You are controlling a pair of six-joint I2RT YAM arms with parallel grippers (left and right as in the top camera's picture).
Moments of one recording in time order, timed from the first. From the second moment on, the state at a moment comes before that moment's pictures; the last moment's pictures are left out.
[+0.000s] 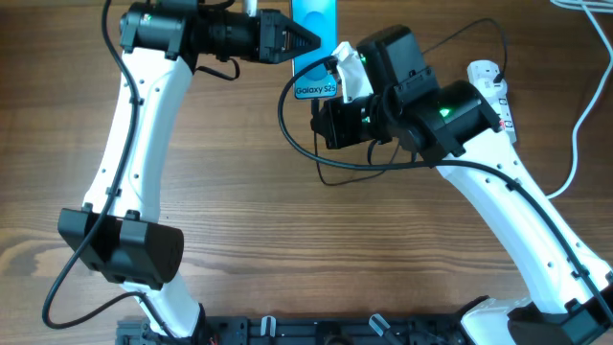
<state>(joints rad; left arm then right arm) -0.20 1.90 2.04 -1.02 1.06 -0.12 0.55 1.58 1.64 -0.96 -0.39 0.34</state>
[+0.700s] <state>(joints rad) -0.19 1.90 2.05 -1.06 1.01 -0.11 0.56 1.59 1.63 -0.91 -0.36 0.21</state>
